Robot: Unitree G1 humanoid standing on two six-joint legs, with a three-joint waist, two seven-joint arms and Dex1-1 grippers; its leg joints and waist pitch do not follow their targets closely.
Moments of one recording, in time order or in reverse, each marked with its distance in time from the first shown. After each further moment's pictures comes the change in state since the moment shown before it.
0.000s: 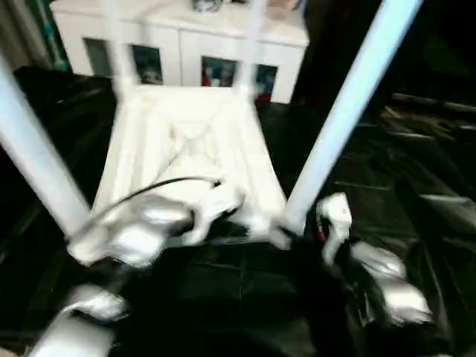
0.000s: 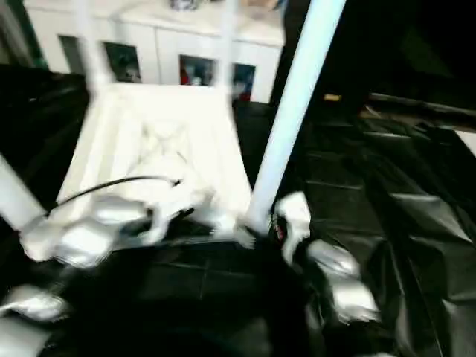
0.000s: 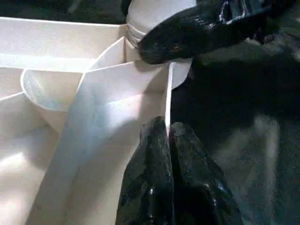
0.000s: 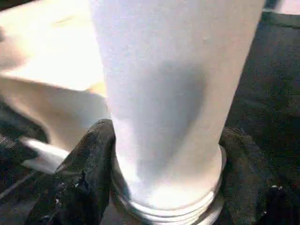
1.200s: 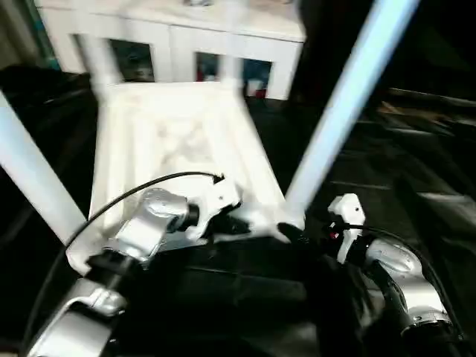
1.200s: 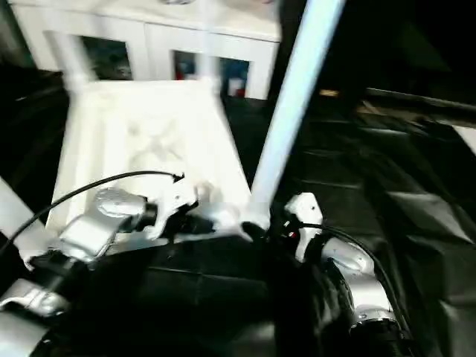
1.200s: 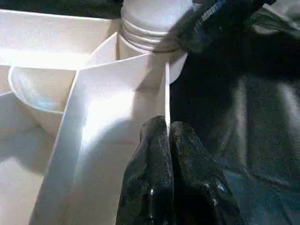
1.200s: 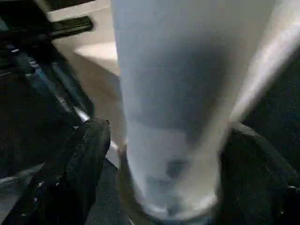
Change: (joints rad) left arm 0.045 0.173 -0.032 -0.127 -0.036 0.010 -0.259; right arm 0.060 -0.159 0.077 -0.150 0.065 0.013 0.386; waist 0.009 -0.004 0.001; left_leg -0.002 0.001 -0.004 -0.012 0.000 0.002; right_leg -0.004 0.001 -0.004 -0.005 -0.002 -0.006
